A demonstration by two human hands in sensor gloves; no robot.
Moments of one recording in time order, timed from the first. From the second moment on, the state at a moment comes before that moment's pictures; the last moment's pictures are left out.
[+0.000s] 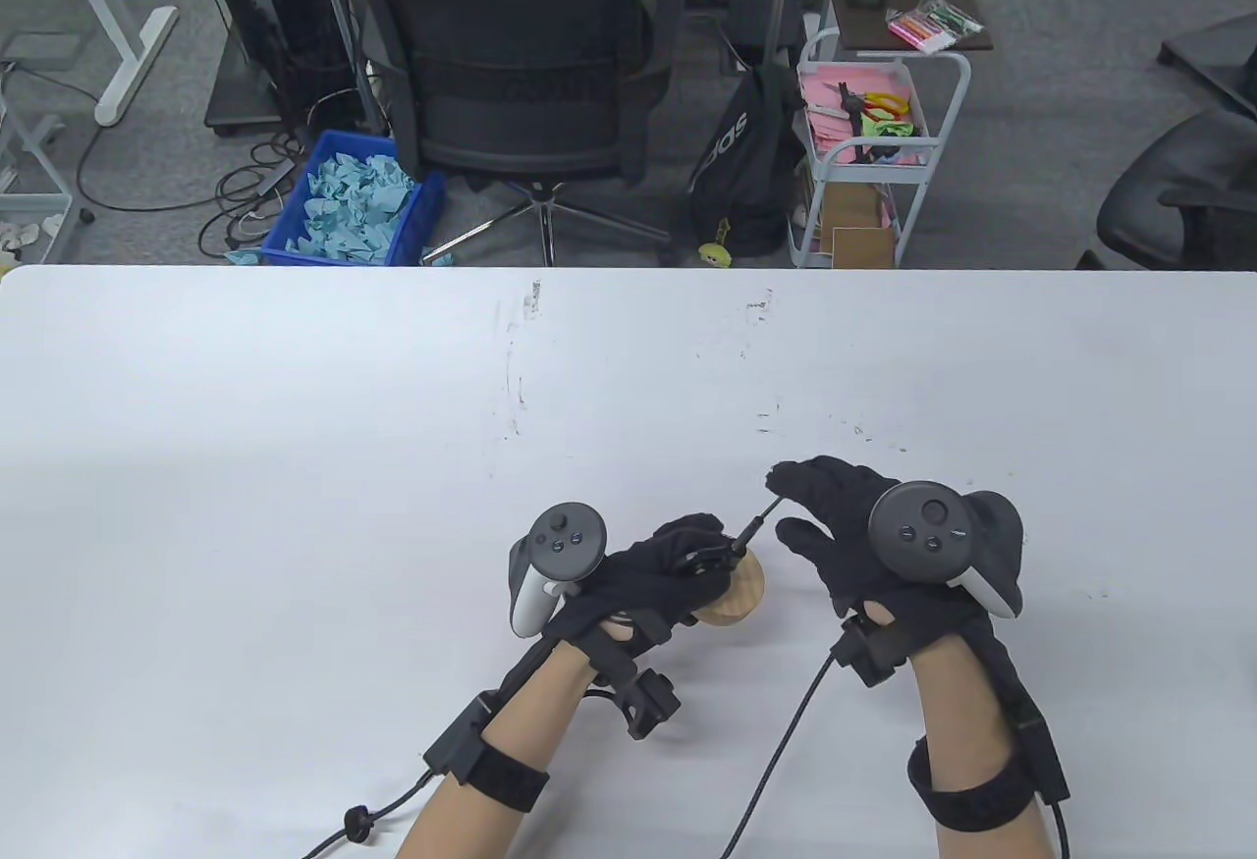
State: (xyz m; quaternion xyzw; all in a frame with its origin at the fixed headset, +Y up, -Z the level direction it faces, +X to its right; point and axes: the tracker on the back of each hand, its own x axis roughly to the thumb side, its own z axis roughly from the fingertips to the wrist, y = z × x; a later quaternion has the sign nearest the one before) left_hand -0.061 -0.757 -0.318 -0.16 -0.20 0.58 0.78; right_hand 0.187 -0.614 -0.299 0.18 -0.08 0.95 0.26
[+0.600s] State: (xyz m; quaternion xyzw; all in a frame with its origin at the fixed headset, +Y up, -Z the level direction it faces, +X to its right) left_hand -0.054 -0.758 -0.315 -0.17 -0.22 0.57 0.77; right_hand 0.169 -0.622 -0.301 0.23 -0.03 0.93 0.28
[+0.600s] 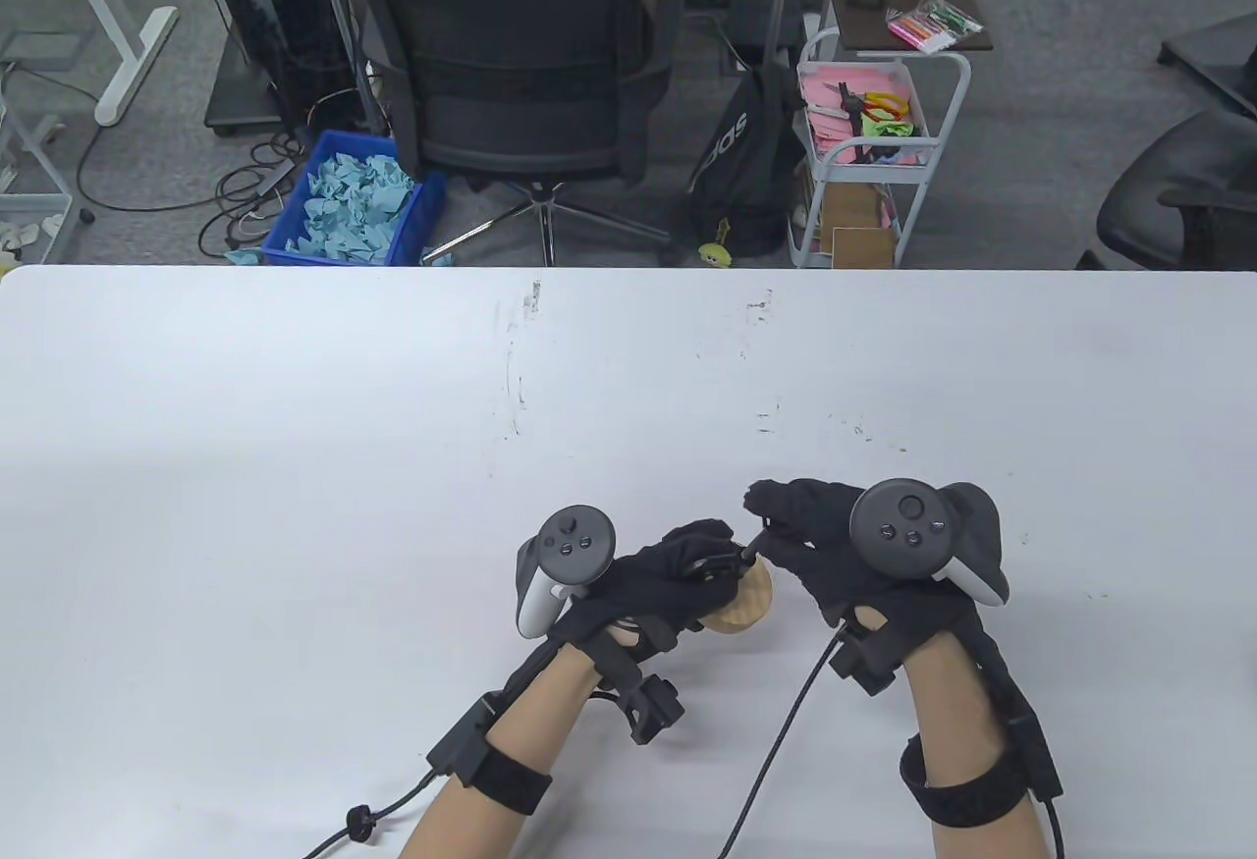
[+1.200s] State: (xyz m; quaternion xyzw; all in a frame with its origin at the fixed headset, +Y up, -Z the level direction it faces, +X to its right) left_hand -0.055 -0.760 -0.317 -0.18 -0.22 0.58 0.76; right_hand 0.159 -0.624 -0.298 0.26 -0.08 0.92 0.28
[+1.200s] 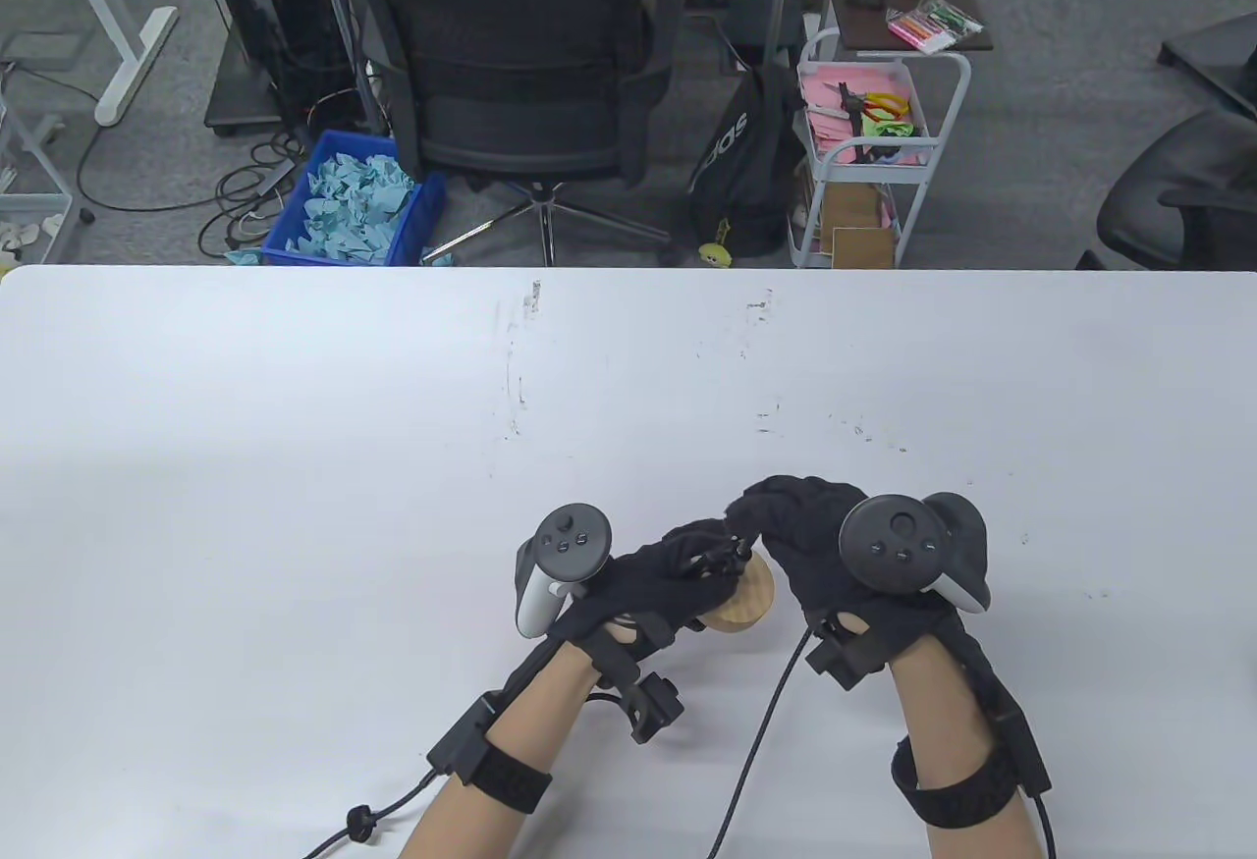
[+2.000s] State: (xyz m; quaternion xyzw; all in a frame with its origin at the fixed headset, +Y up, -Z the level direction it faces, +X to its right) left_hand -0.054 -0.757 -0.318 -0.17 -0.22 0.58 0.77; right_hand 0.172 -0.620 -0.301 0.24 -0.06 0.93 0.26
